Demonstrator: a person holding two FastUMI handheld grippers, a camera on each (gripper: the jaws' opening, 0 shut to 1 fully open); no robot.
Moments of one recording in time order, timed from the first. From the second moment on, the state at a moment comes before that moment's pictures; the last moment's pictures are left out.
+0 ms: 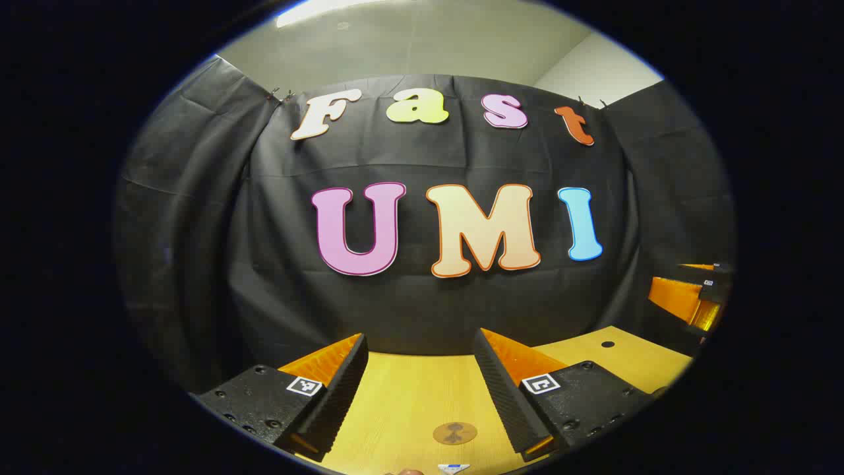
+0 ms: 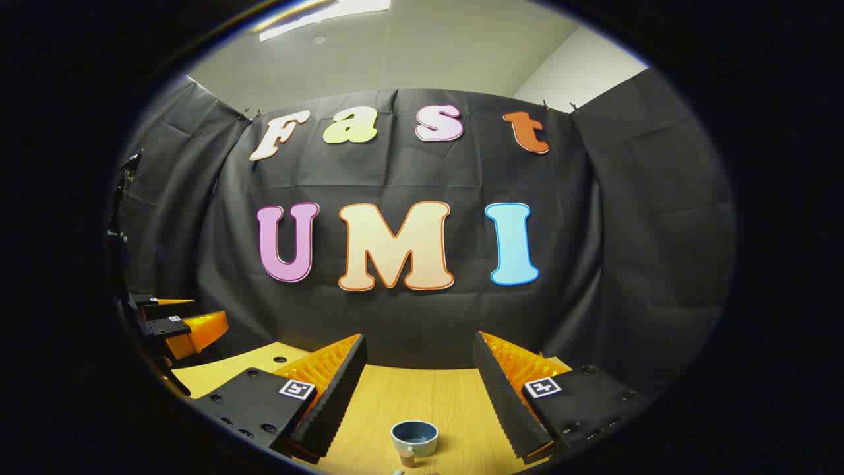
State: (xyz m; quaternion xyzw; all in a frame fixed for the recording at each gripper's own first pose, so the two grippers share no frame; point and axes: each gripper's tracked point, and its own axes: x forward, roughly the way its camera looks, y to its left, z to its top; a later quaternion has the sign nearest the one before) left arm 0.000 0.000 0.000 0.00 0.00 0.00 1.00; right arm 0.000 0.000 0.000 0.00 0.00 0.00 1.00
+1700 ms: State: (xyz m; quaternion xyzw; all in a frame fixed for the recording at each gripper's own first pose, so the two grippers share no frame) left arm -0.013 0.029 -0.009 0.01 0.01 0.02 1.00; right arm -0.017 0.012 -0.150 -0.01 0.22 0.04 0.97
